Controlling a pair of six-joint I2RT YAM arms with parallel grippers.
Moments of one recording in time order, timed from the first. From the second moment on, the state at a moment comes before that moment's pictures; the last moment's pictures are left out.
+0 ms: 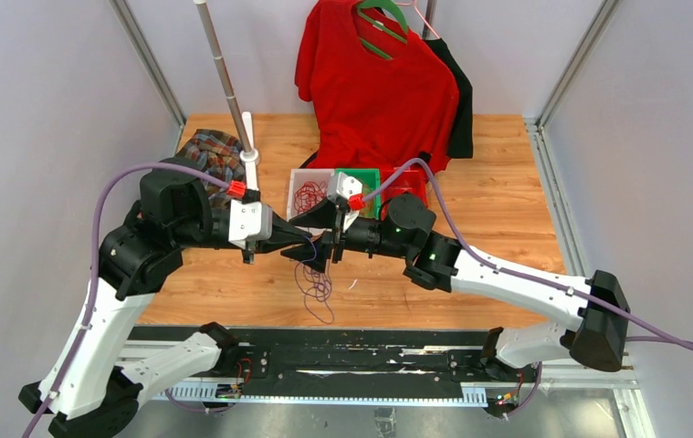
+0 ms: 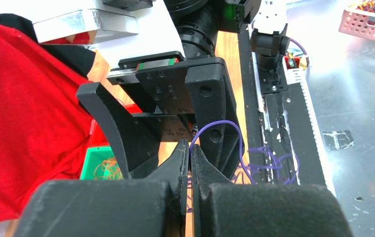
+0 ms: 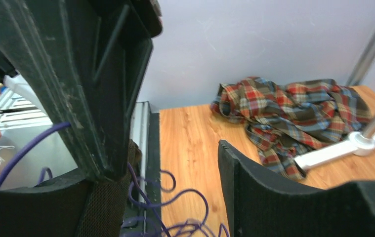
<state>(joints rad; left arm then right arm) -0.58 0.91 1.46 -0.87 0.89 0.55 1.11 1.30 1.07 0.35 -0.35 0.07</state>
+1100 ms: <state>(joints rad) -0.58 0.98 1.90 -0.75 0.89 0.40 1.04 1.45 0.40 0.75 -0.02 0.23</state>
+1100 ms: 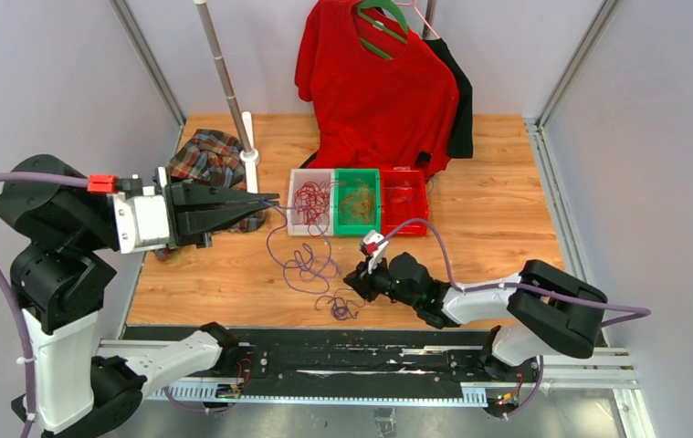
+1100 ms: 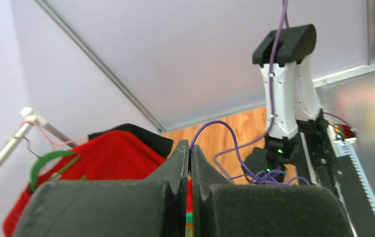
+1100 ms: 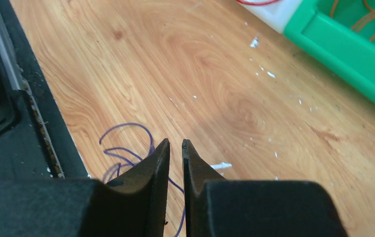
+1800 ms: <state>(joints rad) -0.58 0.95 1.66 -0.74 0.84 0.49 1.04 0.86 0.85 0.28 -0.12 0.04</state>
